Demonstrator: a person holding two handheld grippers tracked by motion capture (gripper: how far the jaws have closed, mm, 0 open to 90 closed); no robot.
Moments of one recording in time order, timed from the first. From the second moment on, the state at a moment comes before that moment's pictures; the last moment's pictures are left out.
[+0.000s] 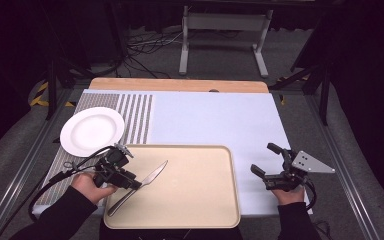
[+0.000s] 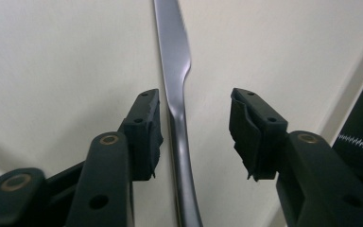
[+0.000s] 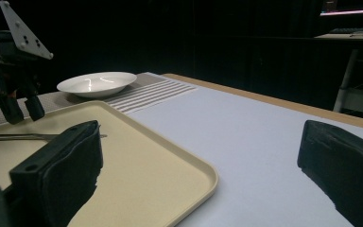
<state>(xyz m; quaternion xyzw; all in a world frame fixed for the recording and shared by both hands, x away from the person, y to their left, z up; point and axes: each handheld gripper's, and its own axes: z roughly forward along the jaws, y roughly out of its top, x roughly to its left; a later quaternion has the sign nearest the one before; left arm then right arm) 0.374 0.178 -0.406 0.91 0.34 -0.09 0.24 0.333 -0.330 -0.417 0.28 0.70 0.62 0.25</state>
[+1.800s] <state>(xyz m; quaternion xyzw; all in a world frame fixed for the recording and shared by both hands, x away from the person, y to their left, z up) 0.392 0.127 -0.442 0.92 0.27 -0.02 0.29 0.334 -0.329 -0.420 0.28 0.70 0.61 0.24</state>
